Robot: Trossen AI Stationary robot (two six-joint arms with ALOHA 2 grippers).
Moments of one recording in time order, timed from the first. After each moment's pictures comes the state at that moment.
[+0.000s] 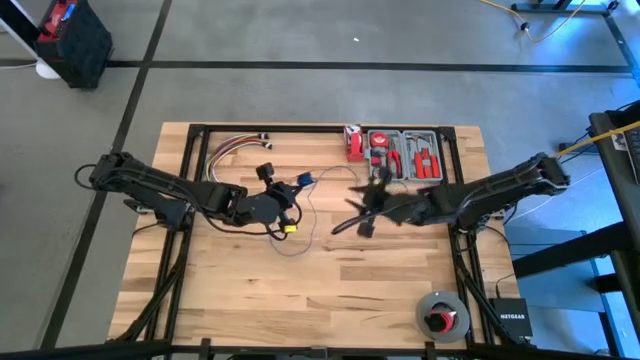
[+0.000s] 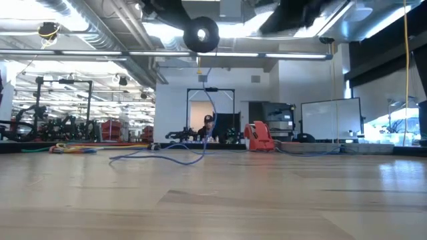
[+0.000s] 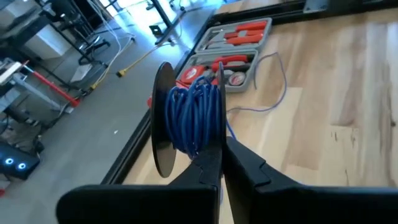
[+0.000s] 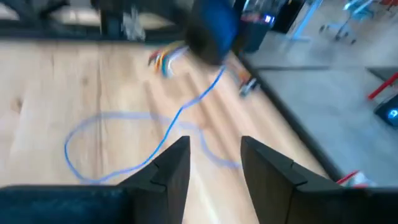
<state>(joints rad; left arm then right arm) -0.23 1.37 1.10 -0.35 -0.82 -0.04 0.25 1.27 0.92 -0.17 0.62 0.10</state>
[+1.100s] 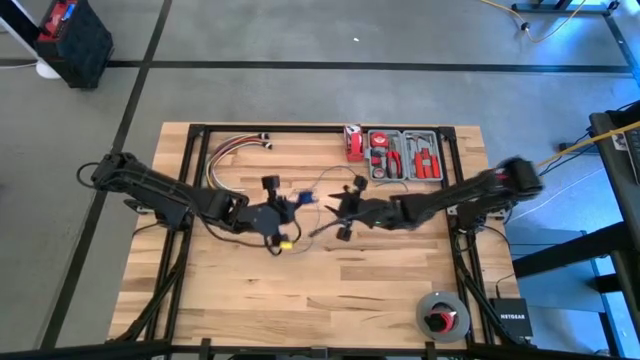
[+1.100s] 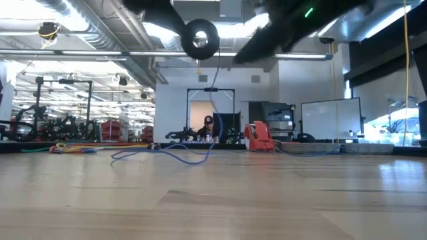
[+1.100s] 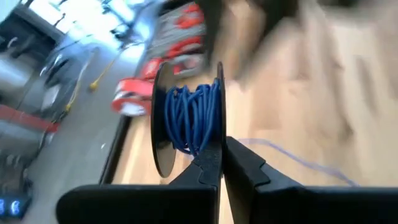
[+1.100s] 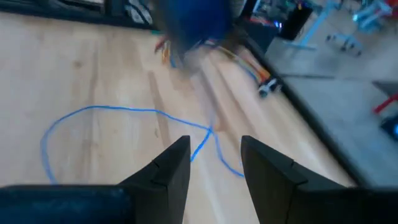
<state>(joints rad) -0.30 1.38 1.10 -0.44 -0.71 0.09 0.18 1.51 0.85 0.19 0.55 -0.02</state>
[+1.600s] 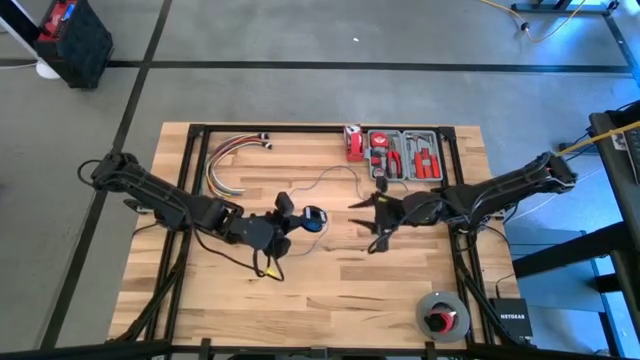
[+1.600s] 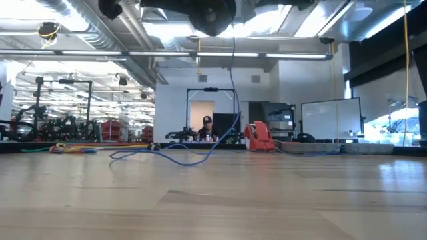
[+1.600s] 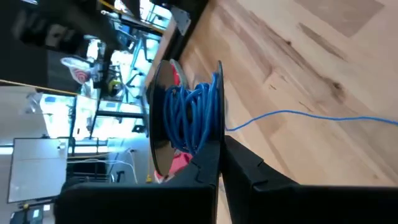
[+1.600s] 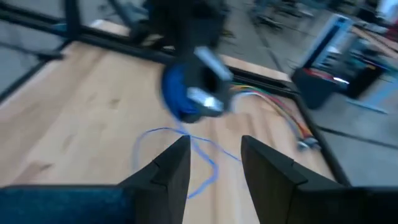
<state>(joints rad) -0.38 1.38 1.10 -0.32 -0.66 0.82 0.28 1.15 0.85 -0.04 0.33 -0.17</state>
